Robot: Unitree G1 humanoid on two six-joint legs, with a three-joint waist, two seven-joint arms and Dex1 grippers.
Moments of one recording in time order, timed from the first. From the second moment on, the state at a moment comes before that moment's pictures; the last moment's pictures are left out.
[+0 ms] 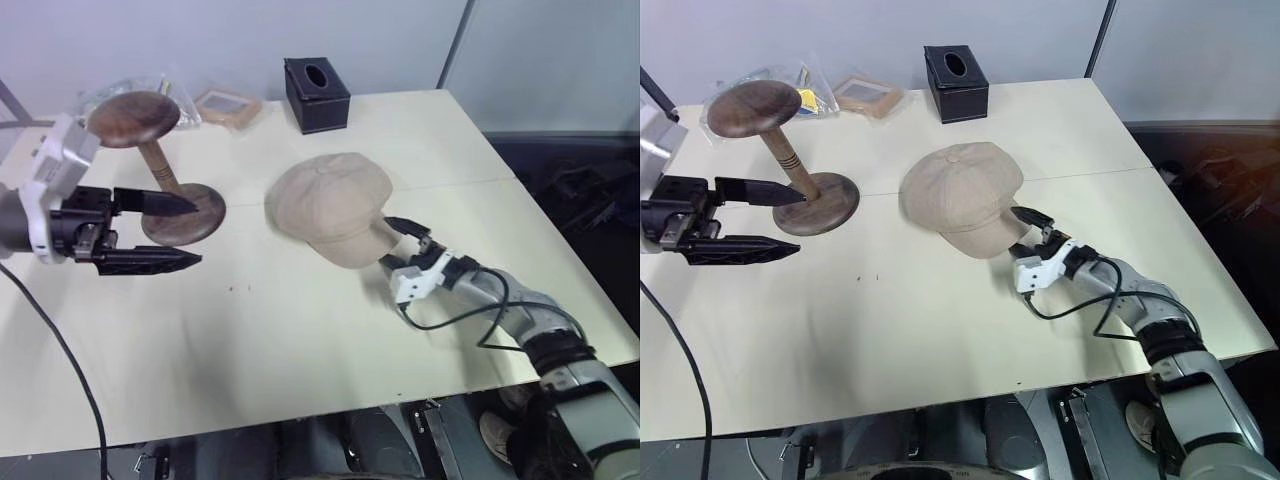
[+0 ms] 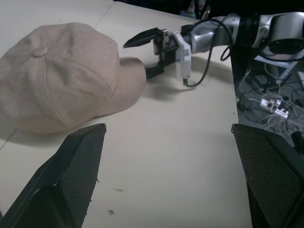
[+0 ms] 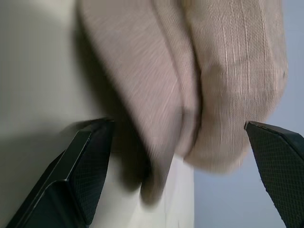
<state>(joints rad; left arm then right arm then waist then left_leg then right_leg) -0.44 1.22 0.32 -0.22 -0.89 0.87 -1.33 -0.58 -0.64 0.31 0.57 -0.86 -0.74 -0.02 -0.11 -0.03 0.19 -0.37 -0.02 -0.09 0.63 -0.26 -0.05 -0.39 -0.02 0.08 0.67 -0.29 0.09</state>
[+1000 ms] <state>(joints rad) -0.34 1.21 0.43 -0.23 -0.88 0.87 -1.27 -0.65 -0.62 0.33 0.55 -0.62 -0.68 0.09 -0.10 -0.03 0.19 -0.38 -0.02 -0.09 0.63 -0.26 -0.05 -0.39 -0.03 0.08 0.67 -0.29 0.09</state>
